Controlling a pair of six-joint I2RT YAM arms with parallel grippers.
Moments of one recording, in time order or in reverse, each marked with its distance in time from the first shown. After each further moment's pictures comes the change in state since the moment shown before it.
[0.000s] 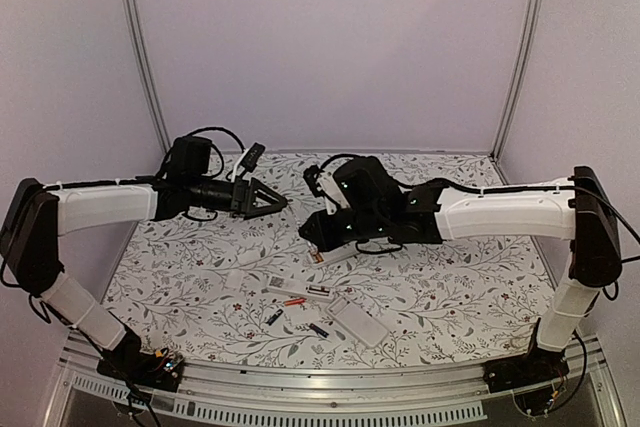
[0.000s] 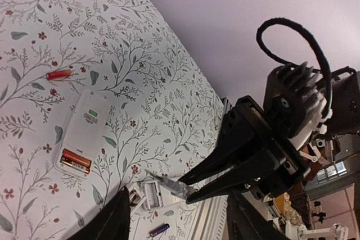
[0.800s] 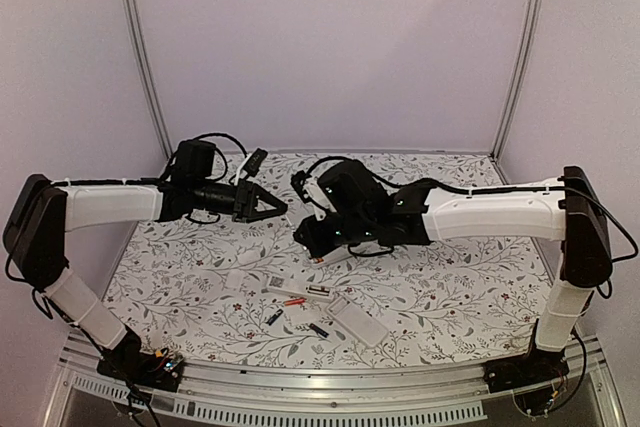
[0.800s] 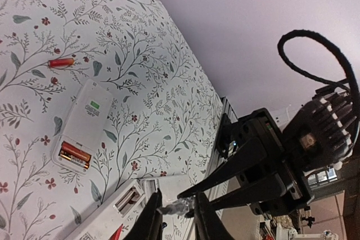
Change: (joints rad) left arm 0.000 0.043 -0.002 0.017 0.012 -0.043; right arm 0.037 0.057 0.085 -0.079 0.075 -0.077
